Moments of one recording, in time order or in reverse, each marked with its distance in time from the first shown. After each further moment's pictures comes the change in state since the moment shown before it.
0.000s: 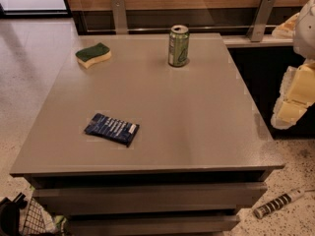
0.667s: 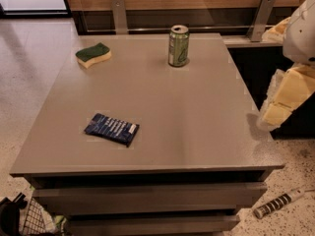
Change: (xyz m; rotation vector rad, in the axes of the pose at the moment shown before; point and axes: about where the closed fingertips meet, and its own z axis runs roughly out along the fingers) arm -0.018 0.006 0.009 -0.009 -0.086 0.018
